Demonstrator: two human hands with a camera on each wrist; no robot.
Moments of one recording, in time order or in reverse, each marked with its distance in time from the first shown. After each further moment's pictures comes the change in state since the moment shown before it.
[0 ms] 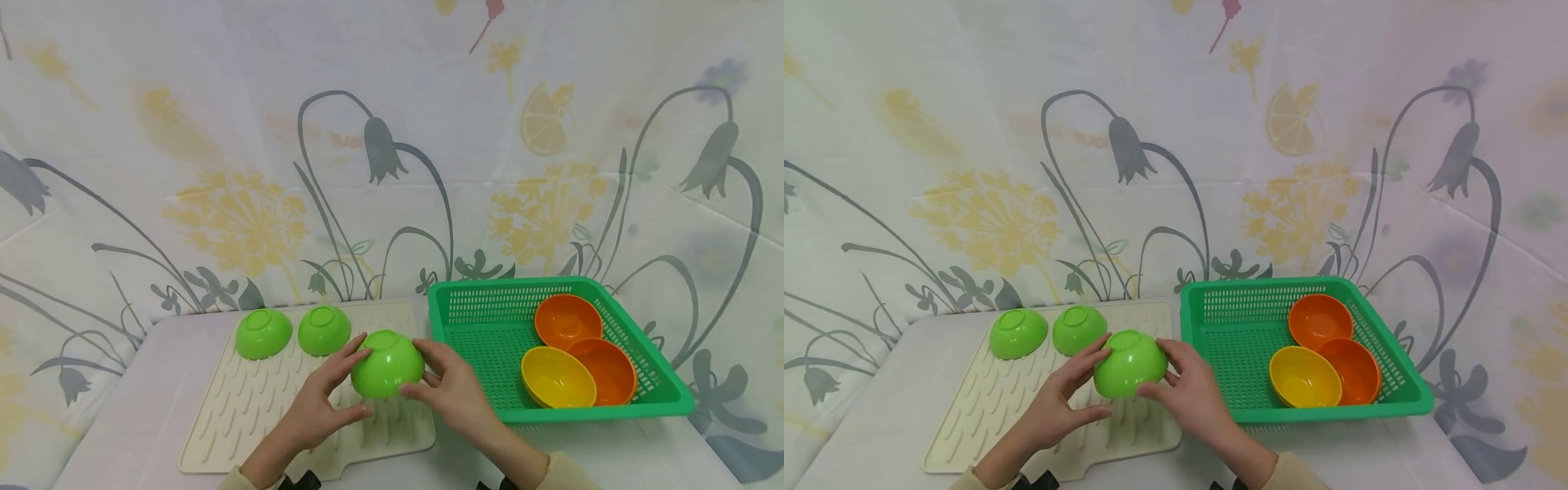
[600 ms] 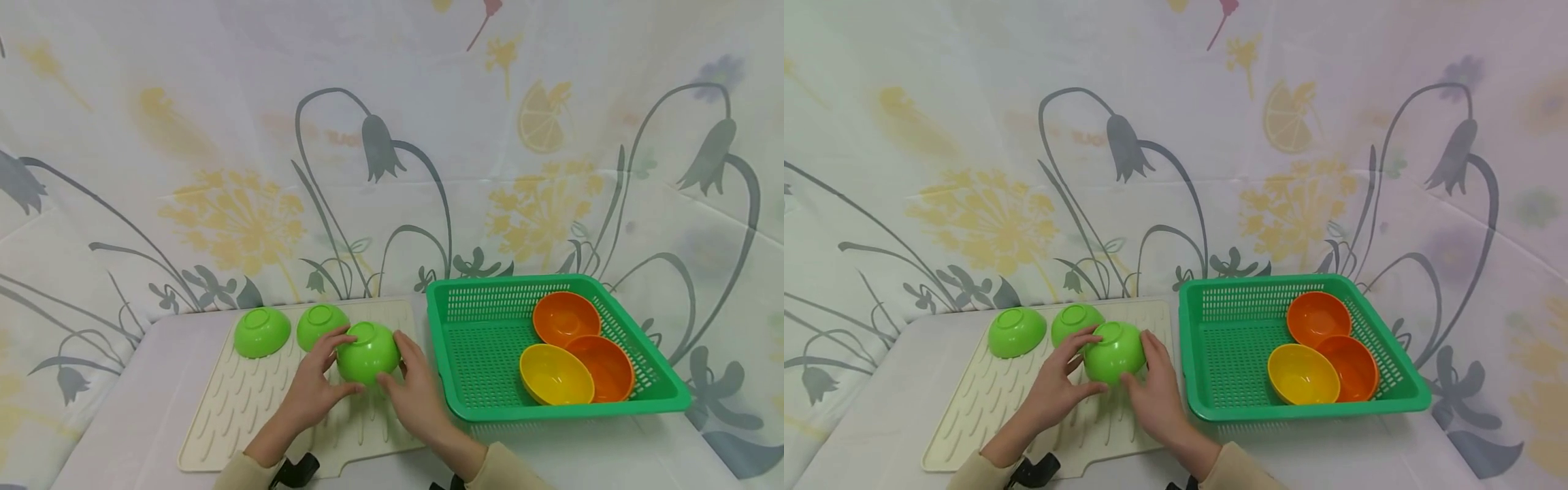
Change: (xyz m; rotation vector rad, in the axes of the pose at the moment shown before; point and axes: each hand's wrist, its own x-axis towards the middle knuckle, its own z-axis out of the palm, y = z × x) left_hand 0.013 -0.022 -0.004 0.161 0.172 -0.154; right_hand 0.019 0.031 0.052 -0.113 0.079 -0.042
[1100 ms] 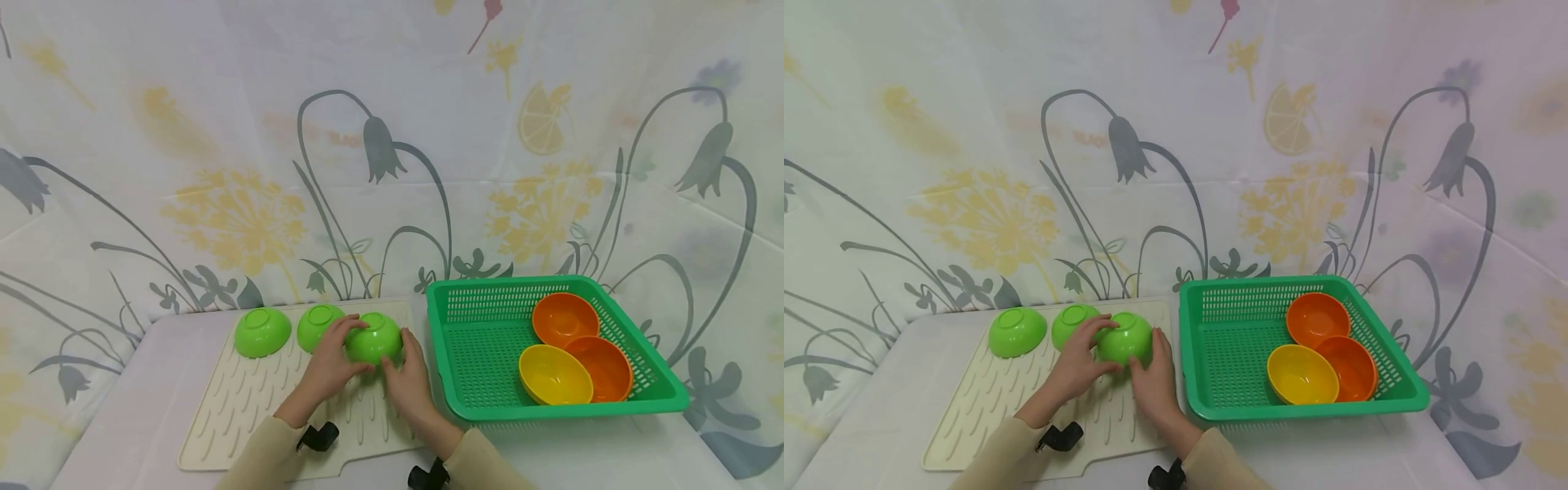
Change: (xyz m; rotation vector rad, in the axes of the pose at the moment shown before) left_hand 0.039 -0.020 0.018 0.246 0.004 -0.058; right_hand 0.026 0.032 0.022 -0.055 0.198 0.098
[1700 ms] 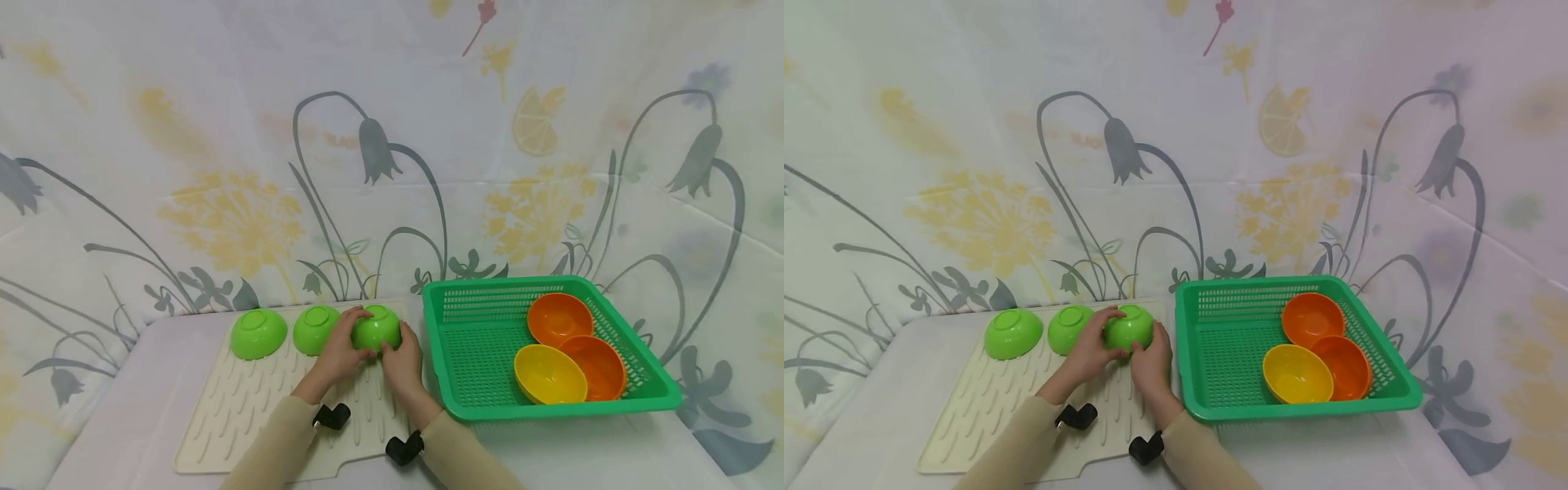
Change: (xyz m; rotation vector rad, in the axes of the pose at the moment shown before) left_hand 0.027 -0.013 0.020 -0.098 -0.042 -0.016; right_hand 0.036 0.005 0.016 -0.020 0.137 0.130
